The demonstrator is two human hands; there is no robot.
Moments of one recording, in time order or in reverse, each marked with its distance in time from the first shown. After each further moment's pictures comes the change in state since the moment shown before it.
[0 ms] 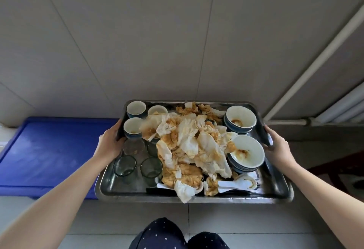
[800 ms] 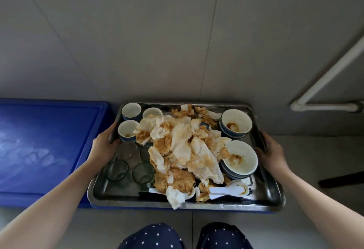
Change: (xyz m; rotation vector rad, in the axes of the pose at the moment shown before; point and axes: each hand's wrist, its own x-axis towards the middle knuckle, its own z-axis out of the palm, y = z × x) left_hand 0.037 -0.150 0.149 -0.070 -0.021 -0.071; right_hand 0.053 0.123 0.184 0.142 -0.012 0.013
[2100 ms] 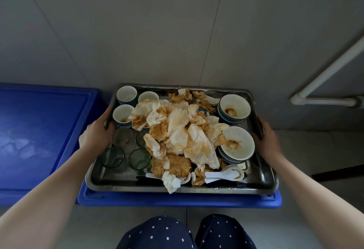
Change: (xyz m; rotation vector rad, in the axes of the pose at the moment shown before) left_hand 0.023 -0.017 0.015 0.344 0.010 -0.107; right_hand 0.015 -0.010 0.013 -0.110 0.002 0.011
